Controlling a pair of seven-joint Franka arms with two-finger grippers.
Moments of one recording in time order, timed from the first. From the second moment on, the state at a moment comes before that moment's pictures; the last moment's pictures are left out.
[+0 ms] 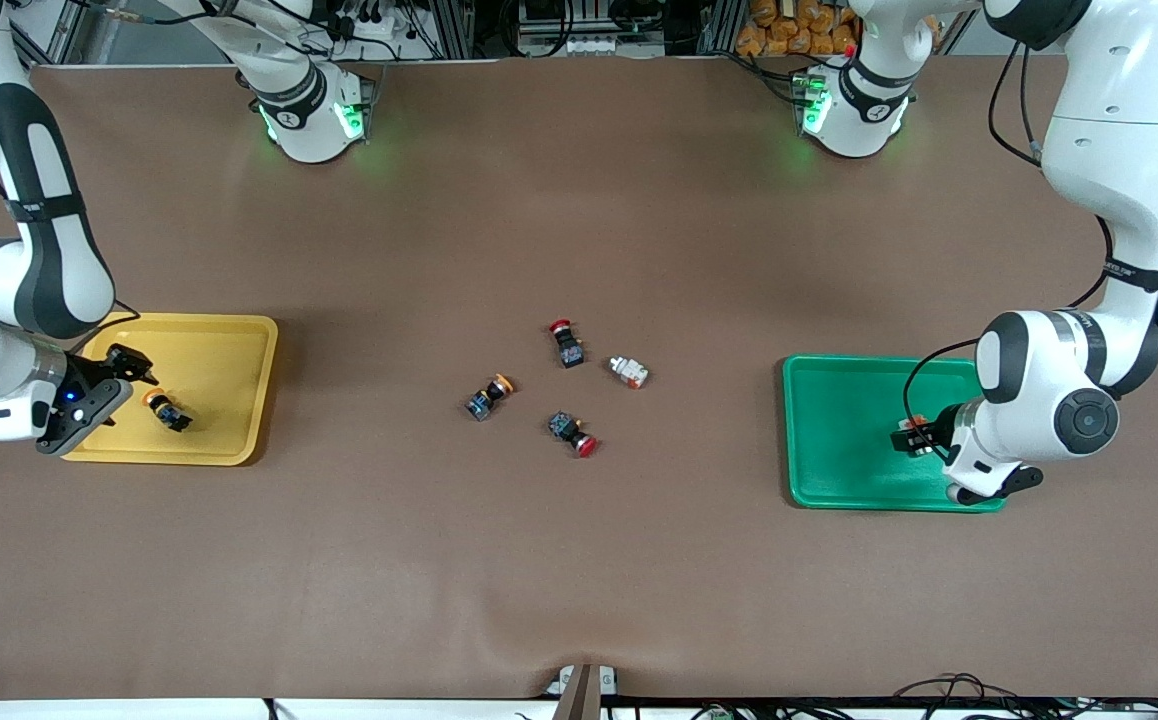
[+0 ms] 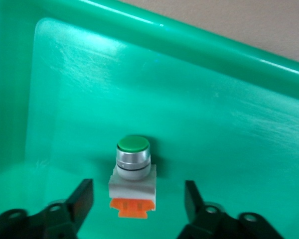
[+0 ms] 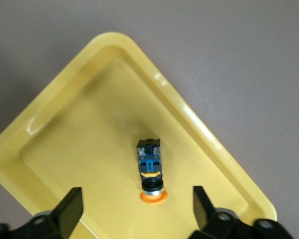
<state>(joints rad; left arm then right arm) 0.12 0.65 -0.13 -1.69 0.08 2.17 -0.31 -0.28 0.39 0.04 -1.88 -0.05 2.19 -1.03</state>
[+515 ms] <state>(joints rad) 0.08 0.54 -0.32 -1.68 0.08 2.09 -0.58 -0.14 0.39 0.05 -1.76 -0.01 2.07 -0.69</state>
